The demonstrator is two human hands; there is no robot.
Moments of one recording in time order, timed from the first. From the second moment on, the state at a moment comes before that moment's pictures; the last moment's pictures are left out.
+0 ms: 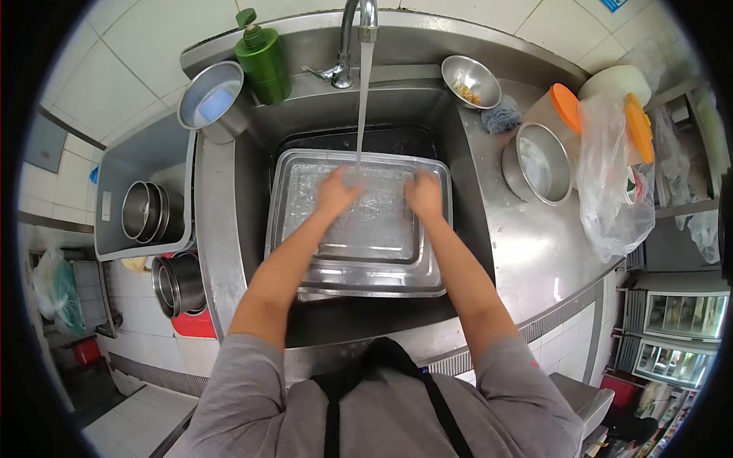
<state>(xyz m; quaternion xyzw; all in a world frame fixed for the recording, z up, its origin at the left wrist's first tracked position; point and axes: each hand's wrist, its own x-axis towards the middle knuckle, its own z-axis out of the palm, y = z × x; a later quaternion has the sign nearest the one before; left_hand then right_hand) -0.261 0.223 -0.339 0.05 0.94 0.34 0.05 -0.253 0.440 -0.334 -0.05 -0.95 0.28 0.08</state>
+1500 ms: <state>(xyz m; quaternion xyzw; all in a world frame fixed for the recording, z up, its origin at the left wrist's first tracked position) -0.325 0.163 -0.065 0.22 0.93 0.29 -0.04 -0.220 0.434 -0.245 -0.16 -0.61 0.69 -0.36</state>
